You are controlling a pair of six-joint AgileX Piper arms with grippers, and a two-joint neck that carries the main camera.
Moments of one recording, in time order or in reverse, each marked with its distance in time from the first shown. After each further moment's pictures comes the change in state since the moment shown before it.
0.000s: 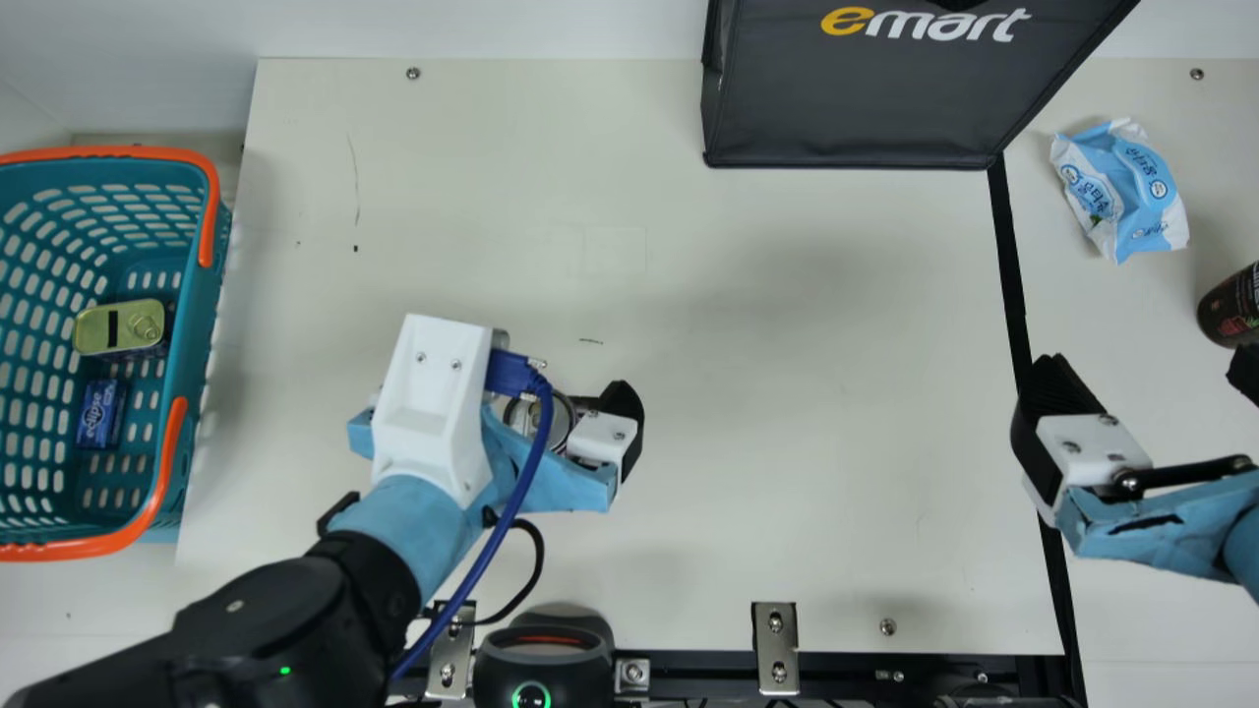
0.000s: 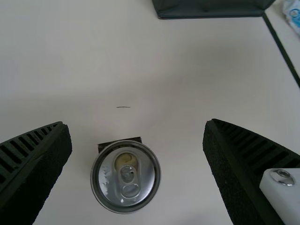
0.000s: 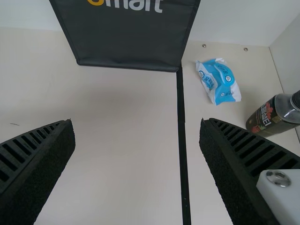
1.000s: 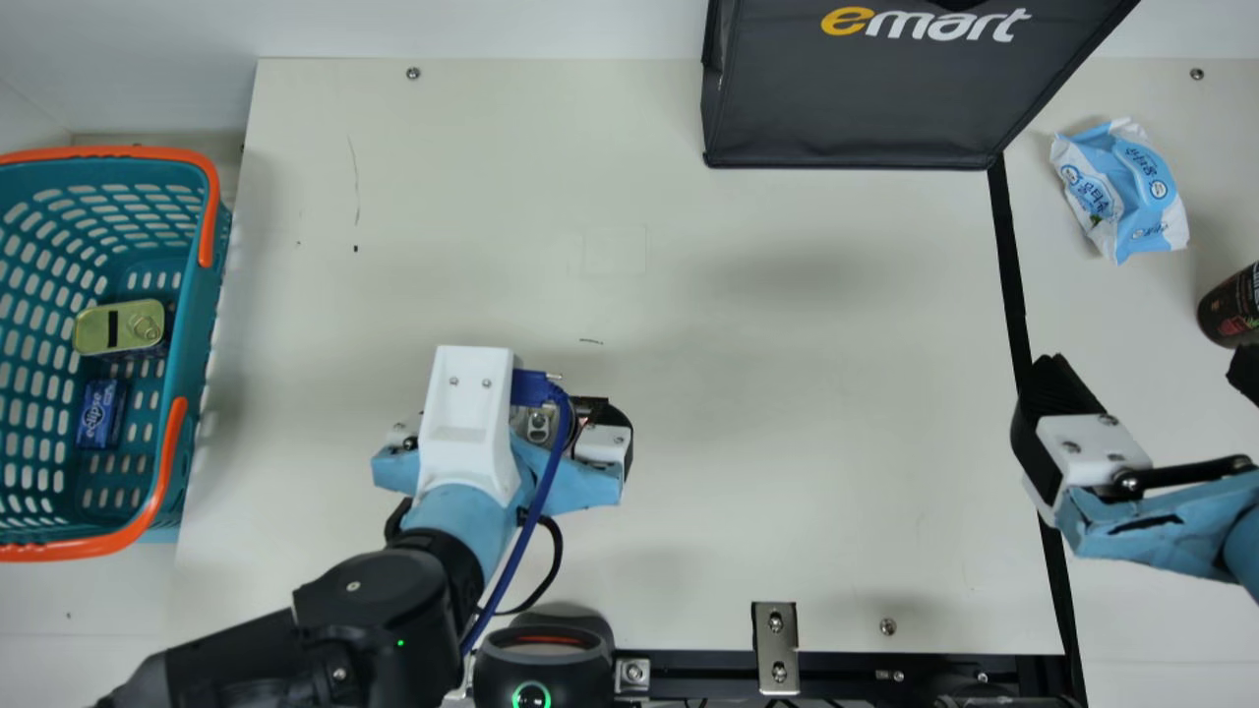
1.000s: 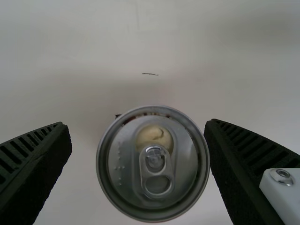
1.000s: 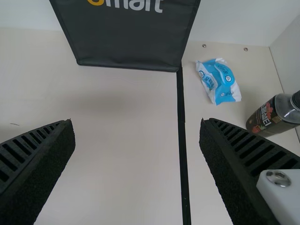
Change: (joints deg) left arm -1.0 6.4 4.4 -0.4 0.2 -8.5; right arm 0.0 0.0 0.0 0.0 0.0 0.0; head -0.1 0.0
